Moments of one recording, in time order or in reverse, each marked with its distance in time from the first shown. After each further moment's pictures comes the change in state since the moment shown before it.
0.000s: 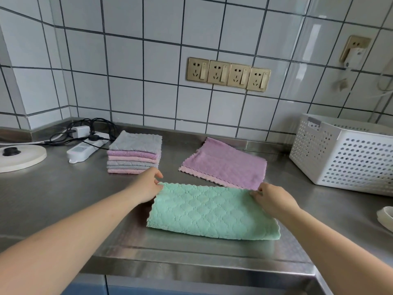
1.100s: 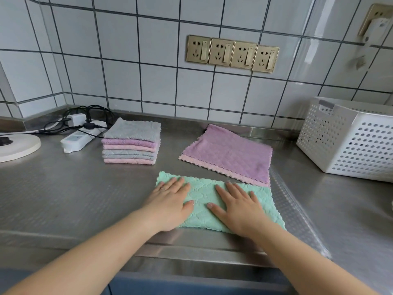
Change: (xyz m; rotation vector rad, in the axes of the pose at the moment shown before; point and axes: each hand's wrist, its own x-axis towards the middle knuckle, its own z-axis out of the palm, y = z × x) left_hand -0.047 0.029 0.053 0.626 -0.227 0.259; right_hand -0.046 -0.067 0.038 -0.069 -0.210 -0.301
